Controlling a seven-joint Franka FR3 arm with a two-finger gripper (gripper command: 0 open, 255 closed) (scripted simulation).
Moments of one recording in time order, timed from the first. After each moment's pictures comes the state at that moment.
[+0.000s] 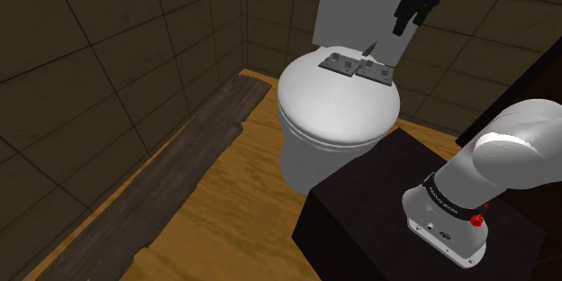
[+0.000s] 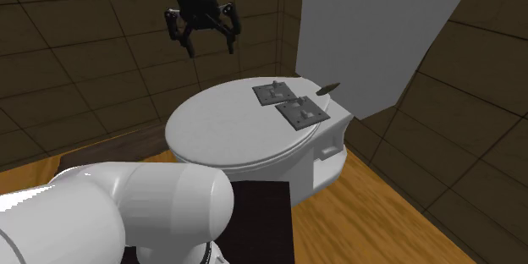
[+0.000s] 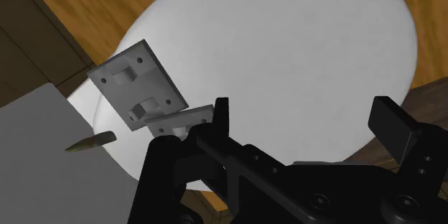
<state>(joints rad) 0.00 -0.78 -0.04 -2.41 -0.12 1.67 -0.05</state>
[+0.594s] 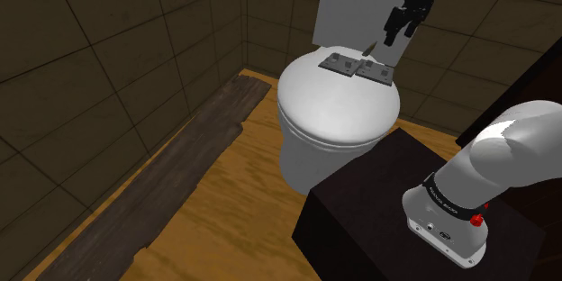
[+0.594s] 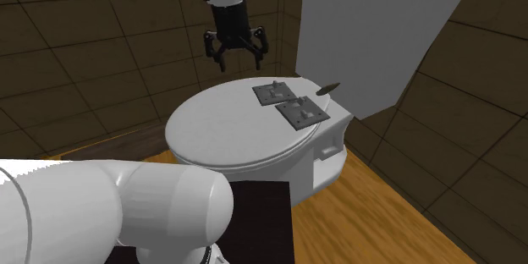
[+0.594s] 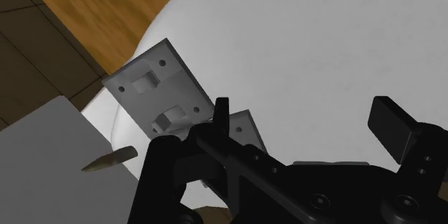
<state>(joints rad) -0.05 -0.64 -0.13 -2.46 -0.18 1.86 -0.08</state>
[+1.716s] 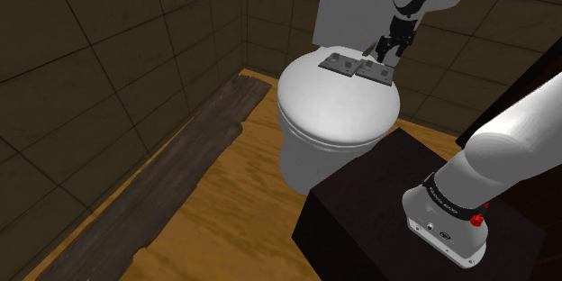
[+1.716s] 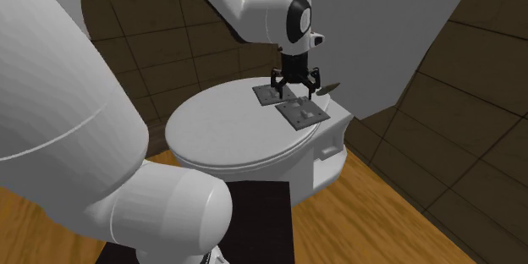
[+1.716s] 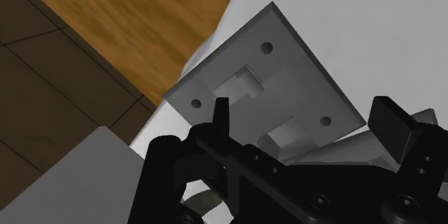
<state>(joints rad) -0.16 -0.10 -0.36 -2.34 -0.19 2.27 -0.19</state>
